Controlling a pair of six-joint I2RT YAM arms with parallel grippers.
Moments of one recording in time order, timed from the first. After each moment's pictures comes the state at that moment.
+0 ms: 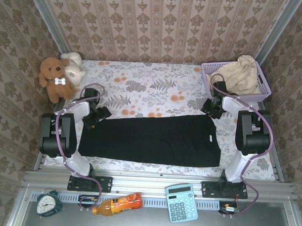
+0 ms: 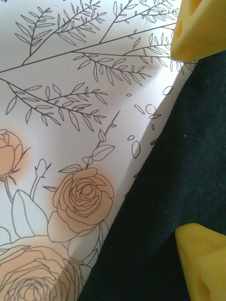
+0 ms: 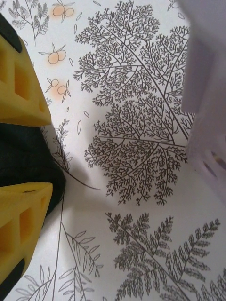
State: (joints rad) left arm -0.04 1.65 0.92 -0.58 0.03 -0.66; right arm 0.02 1.81 1.16 -0.57 -0.08 0.59
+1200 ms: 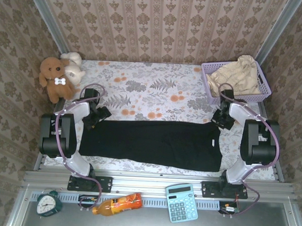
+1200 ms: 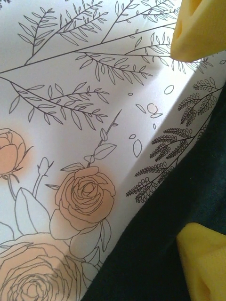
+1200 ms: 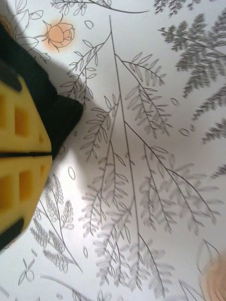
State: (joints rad) left arm -0.04 1.64 0.92 -0.57 0.02 -0.66; right arm -0.06 1.66 1.02 -0.75 0.12 0.59
